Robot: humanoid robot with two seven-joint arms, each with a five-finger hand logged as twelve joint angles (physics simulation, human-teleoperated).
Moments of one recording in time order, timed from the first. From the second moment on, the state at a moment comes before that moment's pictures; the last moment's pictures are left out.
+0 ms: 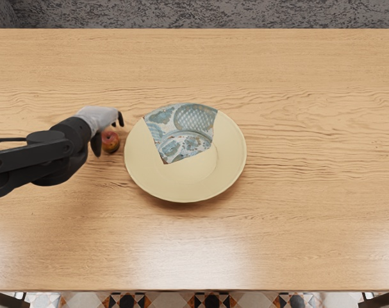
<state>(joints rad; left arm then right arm) -1.18 0.48 0.06 -1.29 1.33 0.04 0.61 -0.05 0.00 0.00 0.20 -0.09 0.19 -0.18</state>
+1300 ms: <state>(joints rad) -1.15 0.46 0.06 -1.26 1.29 0.06 0.61 -0.05 0.00 0.00 0.20 -0.09 0.19 -0.18</state>
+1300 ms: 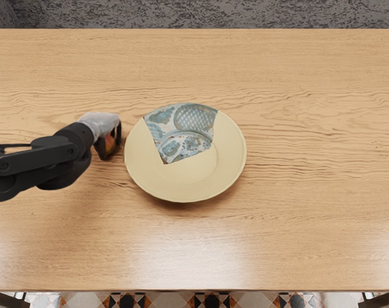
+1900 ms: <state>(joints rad) -1.35 0.47 0.04 -1.26 1.19 0.05 0.61 -0.05 0.00 0.00 0.20 -0.09 0.19 -0.18</state>
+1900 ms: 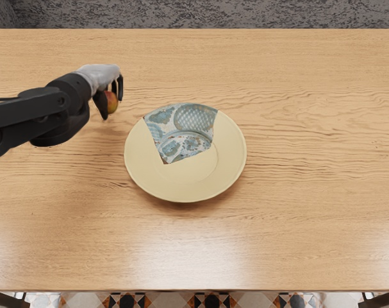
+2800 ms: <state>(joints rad) -1.33 0.31 0.01 -1.36 1.15 0.05 0.61 -0.05 0.00 0.00 0.20 -0.09 0.19 -0.18</state>
